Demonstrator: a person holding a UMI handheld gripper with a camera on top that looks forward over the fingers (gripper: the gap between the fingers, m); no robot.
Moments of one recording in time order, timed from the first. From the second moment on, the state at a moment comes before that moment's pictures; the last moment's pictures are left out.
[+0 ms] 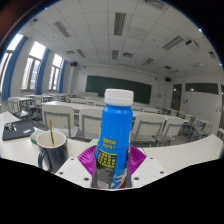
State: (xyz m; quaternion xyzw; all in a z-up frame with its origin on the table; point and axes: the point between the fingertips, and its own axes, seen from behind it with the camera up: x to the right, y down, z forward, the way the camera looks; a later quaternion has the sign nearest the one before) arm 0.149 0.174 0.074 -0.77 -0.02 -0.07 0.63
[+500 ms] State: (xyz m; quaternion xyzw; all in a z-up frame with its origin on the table) arm 0.135 0.102 0.089 -0.80 0.00 -0.01 0.60
